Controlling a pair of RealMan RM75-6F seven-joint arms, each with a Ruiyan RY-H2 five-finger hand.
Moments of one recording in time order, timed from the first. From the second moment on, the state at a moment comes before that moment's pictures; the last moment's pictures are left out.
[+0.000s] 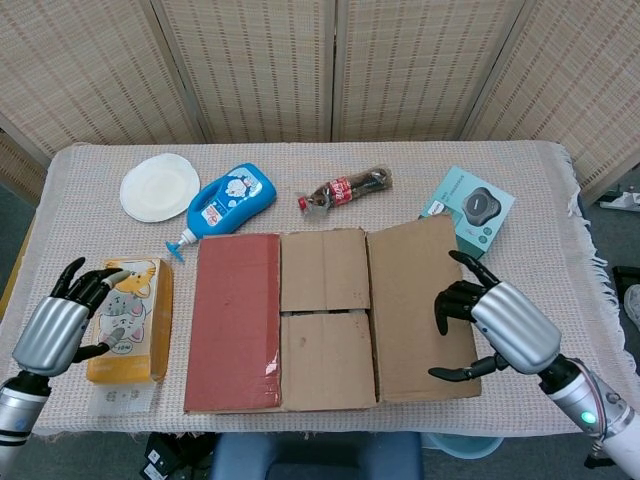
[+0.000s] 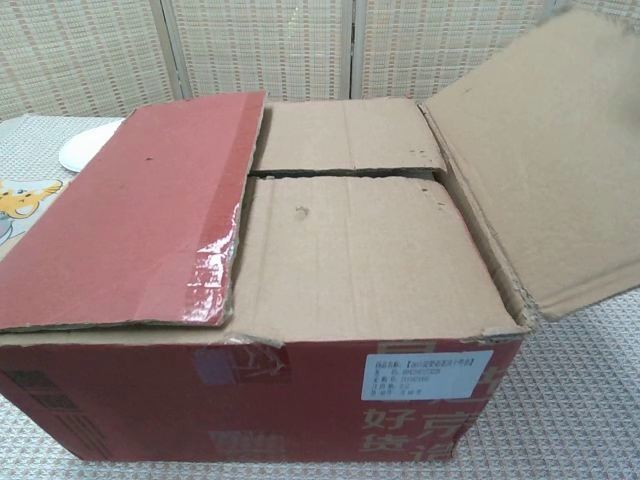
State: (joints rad) left arm -0.28 -0.95 -0.11 -1.83 1.63 1.35 0.03; right arm 0.46 -0.65 0.01 -2.06 -1.80 1.32 0.31
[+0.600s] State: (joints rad) left arm -0.59 -0.94 -0.10 -1.89 1.84 1.09 -0.28; right arm 0.38 -0.68 -0.01 -1.98 -1.79 1.36 0.38
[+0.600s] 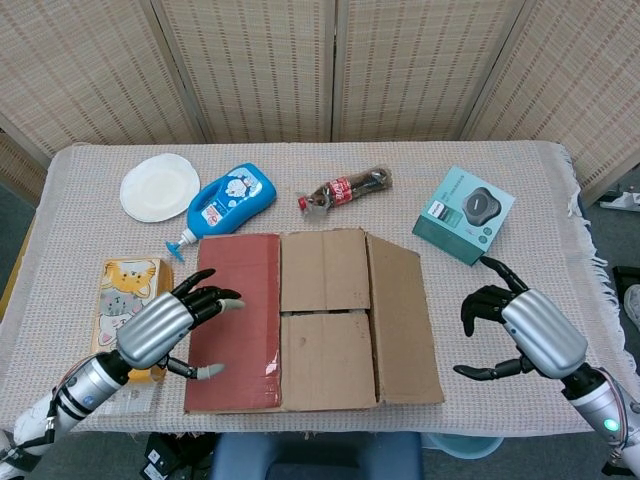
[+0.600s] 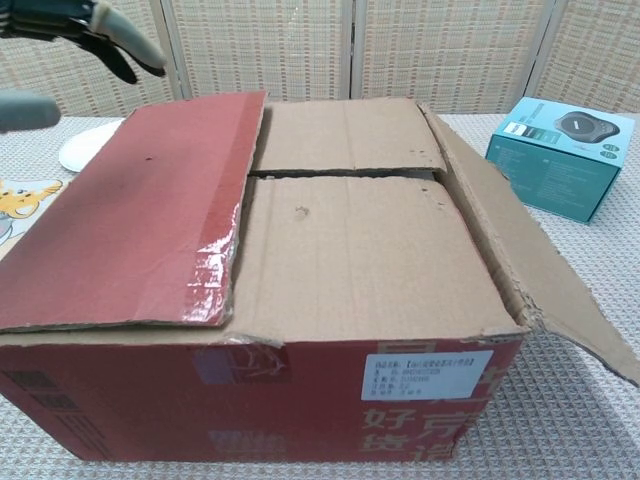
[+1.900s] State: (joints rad) left arm -0.89 -1.08 -0.08 -1.85 1.84 0.85 -0.03; right arm 0.33 -0.75 -0.02 -1.88 -1.77 1.36 0.50
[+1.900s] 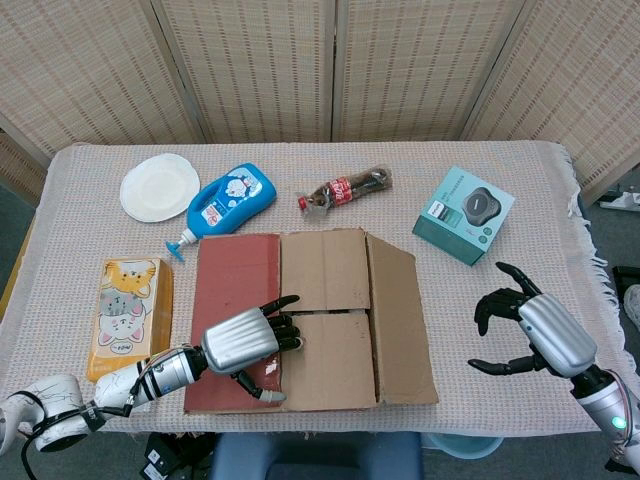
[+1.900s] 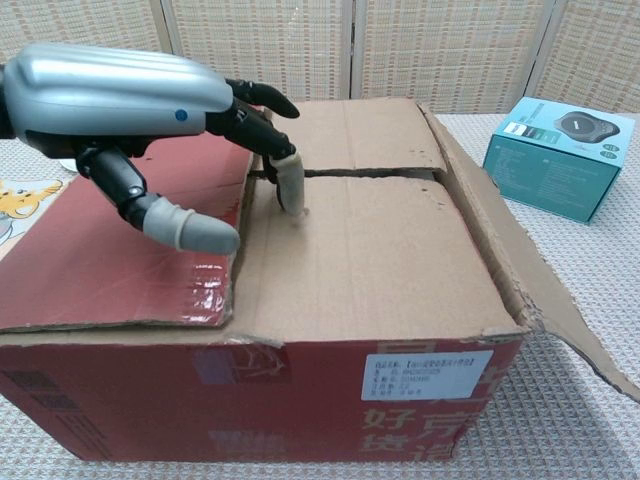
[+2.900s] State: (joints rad) left arm -0.81 -0.86 -0.07 -2.00 1.79 1.03 0.00; right arm 0.30 -0.76 0.00 -1.84 -1.77 1.43 0.56
